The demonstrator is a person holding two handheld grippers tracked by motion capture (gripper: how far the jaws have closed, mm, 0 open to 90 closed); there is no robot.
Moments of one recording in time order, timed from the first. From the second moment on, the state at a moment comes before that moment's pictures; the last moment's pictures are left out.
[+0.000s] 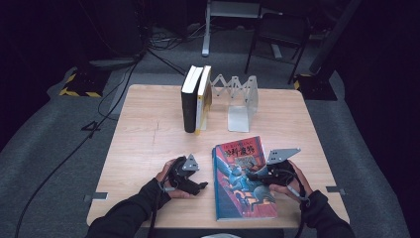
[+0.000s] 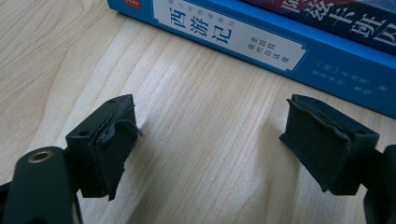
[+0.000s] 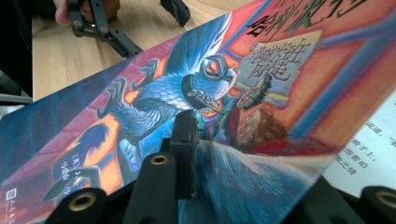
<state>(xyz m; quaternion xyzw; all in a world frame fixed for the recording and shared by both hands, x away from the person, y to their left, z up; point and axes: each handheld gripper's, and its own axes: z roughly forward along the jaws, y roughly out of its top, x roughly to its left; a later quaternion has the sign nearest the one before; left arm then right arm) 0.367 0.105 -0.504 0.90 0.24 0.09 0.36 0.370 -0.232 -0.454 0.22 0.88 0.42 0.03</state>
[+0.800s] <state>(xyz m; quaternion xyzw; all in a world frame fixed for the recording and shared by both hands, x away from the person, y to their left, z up) 0.378 0.102 -0.503 0.90 0.24 0.10 0.36 0.344 -0.261 -0.450 0.27 0.90 0.34 0.01</state>
